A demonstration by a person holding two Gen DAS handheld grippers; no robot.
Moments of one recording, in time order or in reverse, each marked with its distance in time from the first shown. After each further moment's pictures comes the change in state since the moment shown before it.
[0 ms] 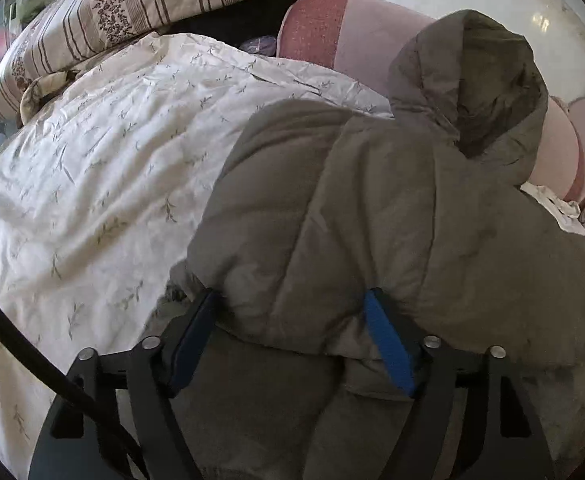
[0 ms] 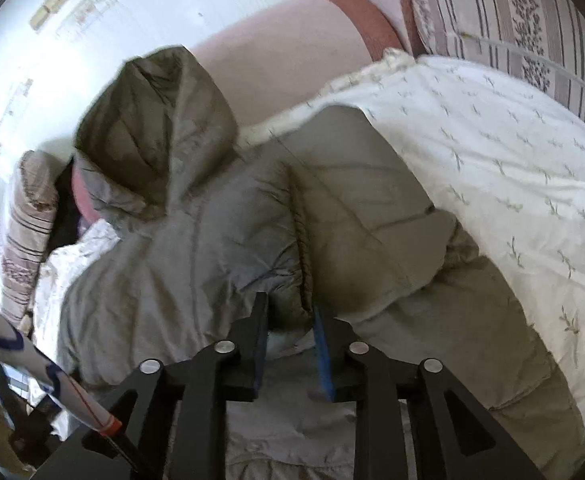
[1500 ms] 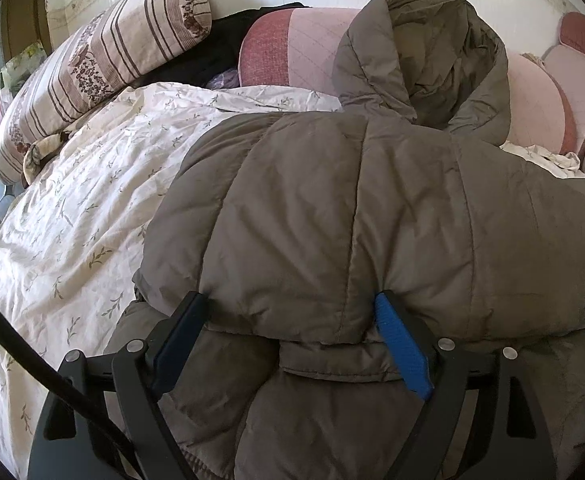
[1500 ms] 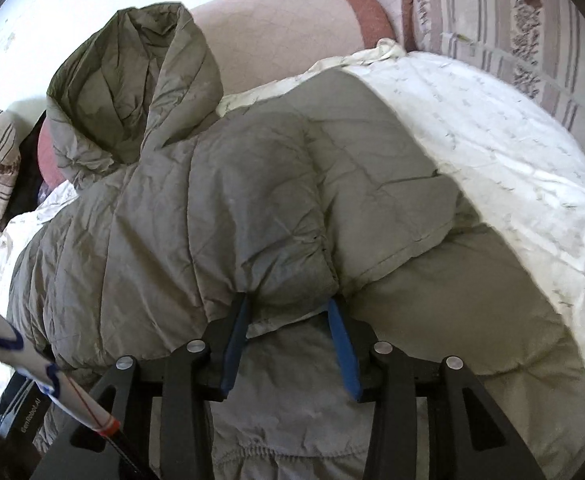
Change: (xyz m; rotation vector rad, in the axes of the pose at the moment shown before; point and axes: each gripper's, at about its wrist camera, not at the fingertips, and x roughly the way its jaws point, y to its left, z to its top) left arm -0.010 -0.054 -0.027 0.174 -0.109 0.079; right arm 0.020 0.025 -0.028 -0.072 0.008 -0.184
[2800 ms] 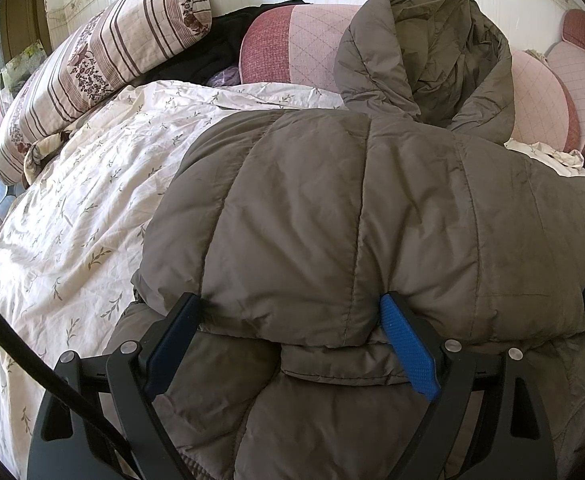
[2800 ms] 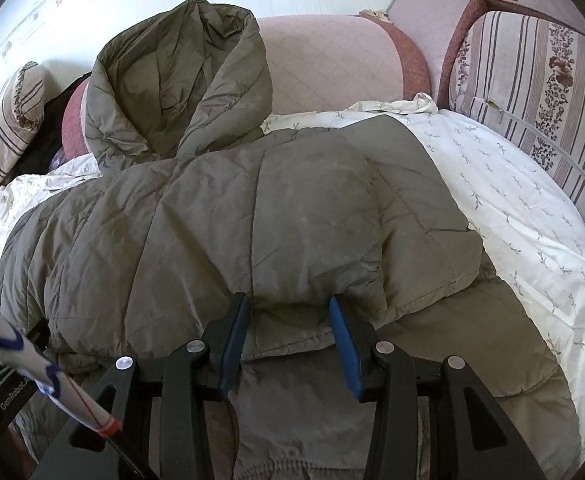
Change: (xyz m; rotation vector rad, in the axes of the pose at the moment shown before) left arm 0.004 0.001 0.001 0.004 0.007 0.010; right arm 0.000 0.041 -0.012 -0.200 -0.104 -0.022
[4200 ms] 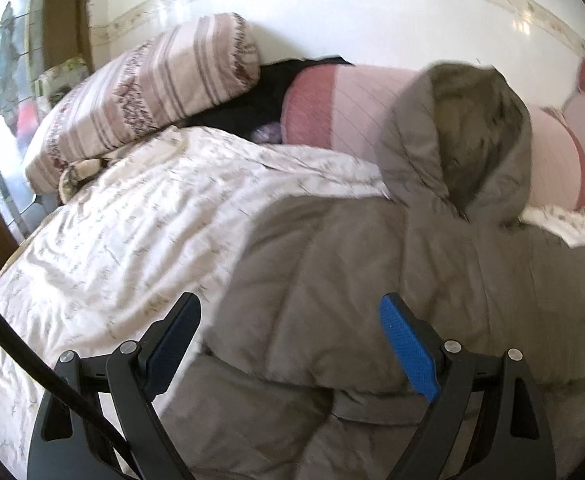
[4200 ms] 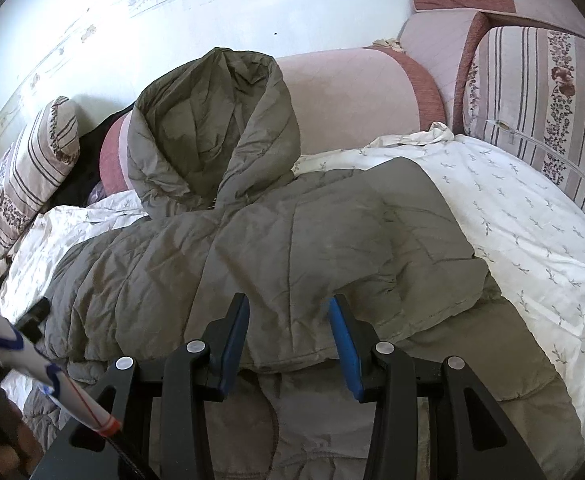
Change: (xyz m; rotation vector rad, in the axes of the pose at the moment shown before) left arm -0.042 0.039 0.028 -0.099 -0.176 0.074; right arm -0.038 0.002 0.006 0.029 -0.114 0.121
